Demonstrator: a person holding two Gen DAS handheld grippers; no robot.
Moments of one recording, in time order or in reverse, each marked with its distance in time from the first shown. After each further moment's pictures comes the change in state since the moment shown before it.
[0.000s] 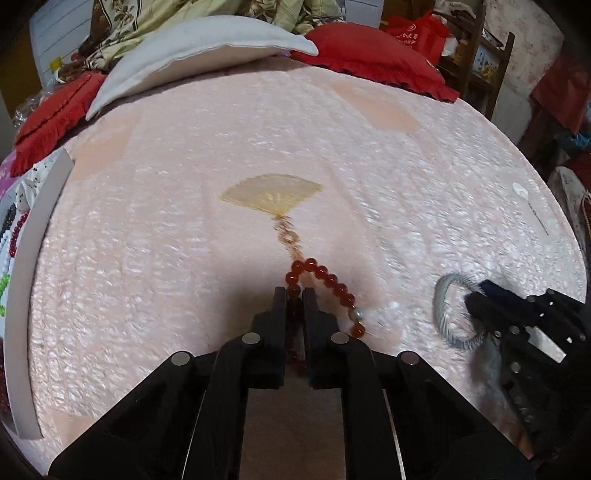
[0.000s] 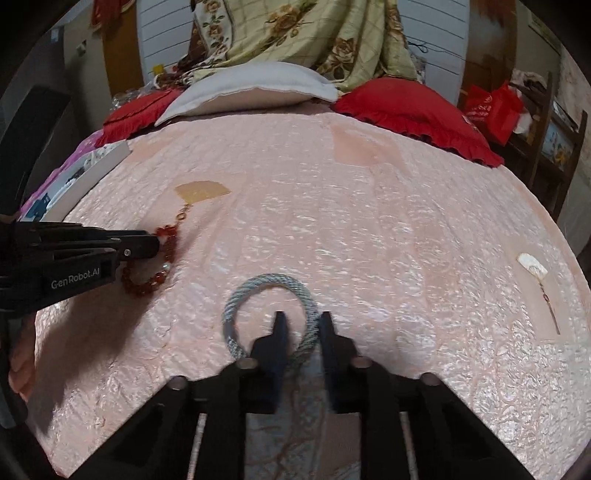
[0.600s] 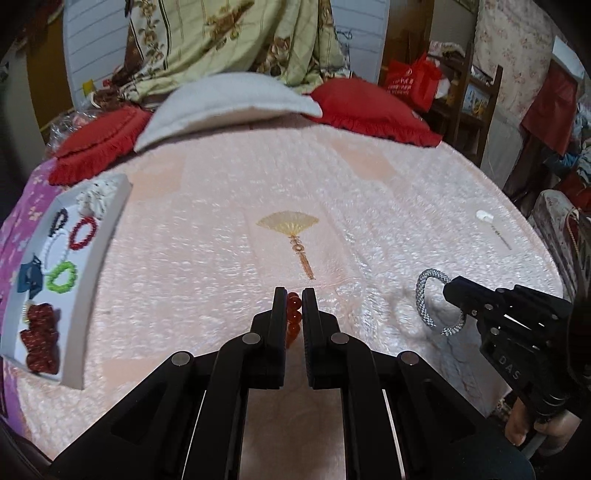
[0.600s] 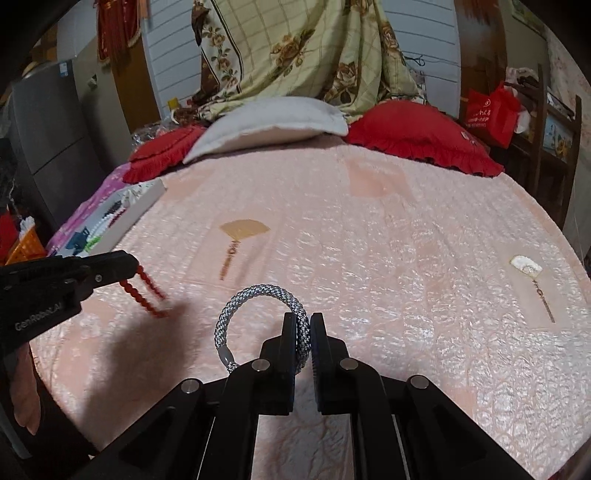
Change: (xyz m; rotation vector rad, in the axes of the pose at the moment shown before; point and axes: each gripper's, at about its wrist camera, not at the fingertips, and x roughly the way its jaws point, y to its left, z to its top) left arm -0.115 -0.001 -0.037 -0.028 -0.188 0.039; right arm -0.062 0.007 0.000 0.076 -0.098 0.107
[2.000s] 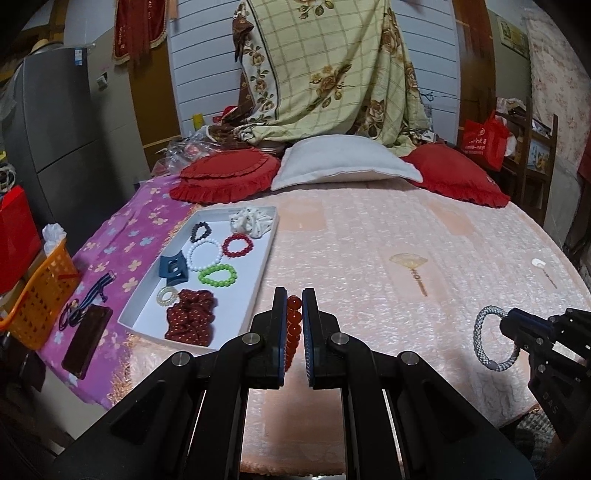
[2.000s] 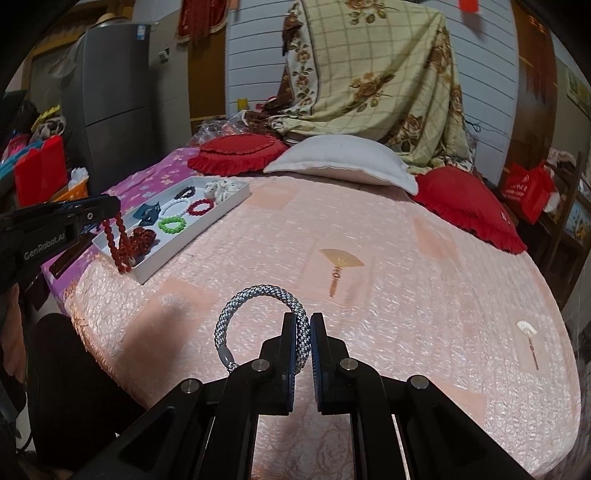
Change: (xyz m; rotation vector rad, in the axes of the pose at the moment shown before) left arm -0.121 0.091 -0.049 -0.120 -0.208 0.320; right arm -0.073 0.126 -0.007 -0.257 -0.077 0.034
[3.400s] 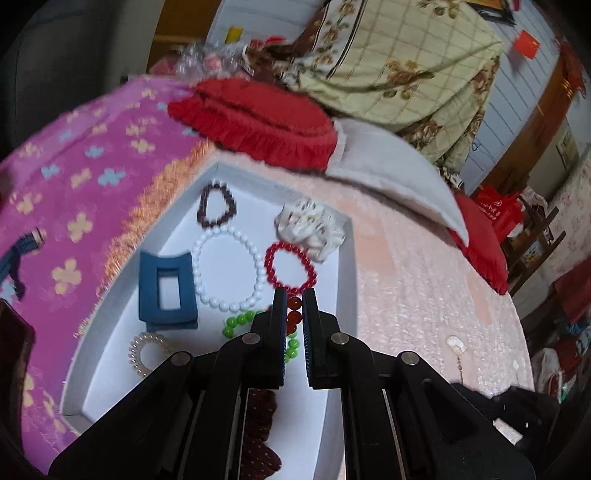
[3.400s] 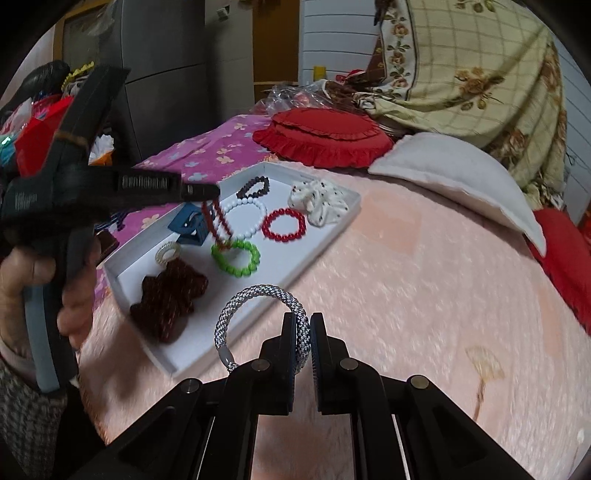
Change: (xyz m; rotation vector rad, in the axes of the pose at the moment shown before) left arm 0.202 0.187 0.054 -0.399 0.211 -0.278; right arm 0.173 0.140 0.124 -0.157 0.116 0.190
